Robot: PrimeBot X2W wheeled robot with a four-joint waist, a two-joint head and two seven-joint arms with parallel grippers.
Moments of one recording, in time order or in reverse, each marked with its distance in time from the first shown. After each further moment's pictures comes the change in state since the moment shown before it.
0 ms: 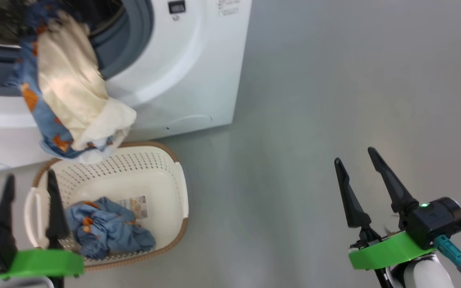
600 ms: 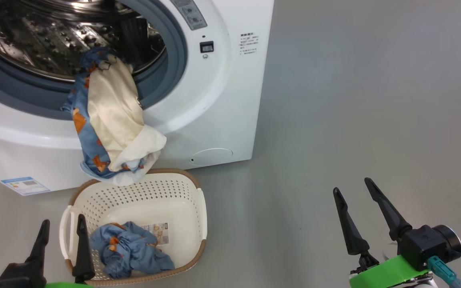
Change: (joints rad) left arm 0.127 -0.045 -0.058 0.024 -0.034 0.000 0.021; right arm 0.087 0.000 0.000 0.035 -0.007 0.000 0.000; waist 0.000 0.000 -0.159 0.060
